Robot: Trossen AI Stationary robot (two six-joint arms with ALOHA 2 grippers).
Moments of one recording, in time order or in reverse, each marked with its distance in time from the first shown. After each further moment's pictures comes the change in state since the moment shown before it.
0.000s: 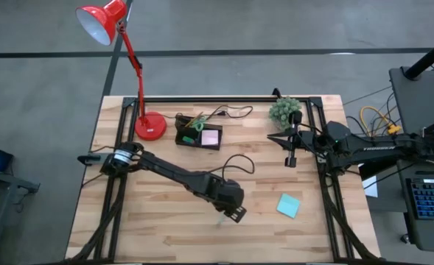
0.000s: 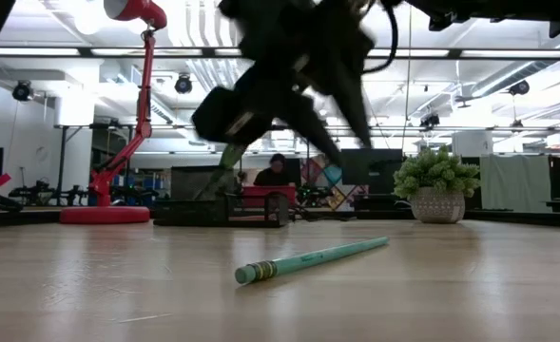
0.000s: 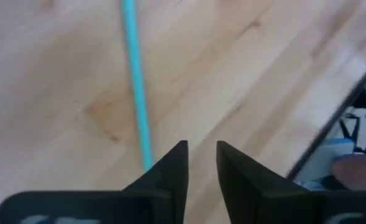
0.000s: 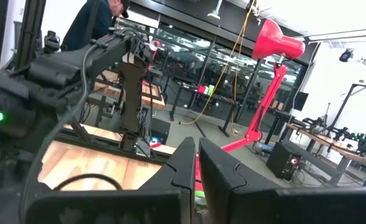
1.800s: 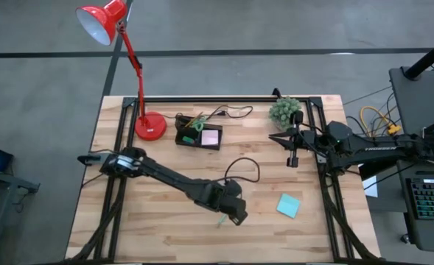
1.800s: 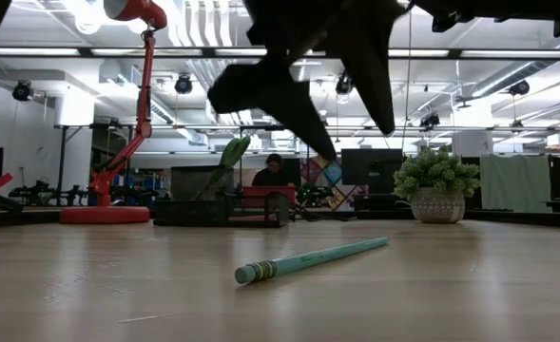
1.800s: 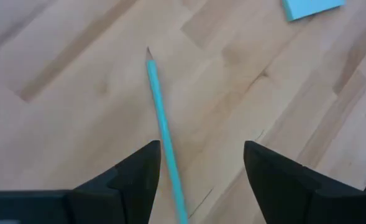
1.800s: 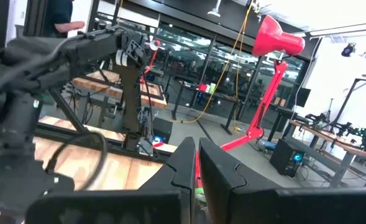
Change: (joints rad) left arm -0.059 0.059 0.189 -0.205 -0.347 0.130; right arm 0.000 -0.032 0.000 -0.037 0.000 0.026
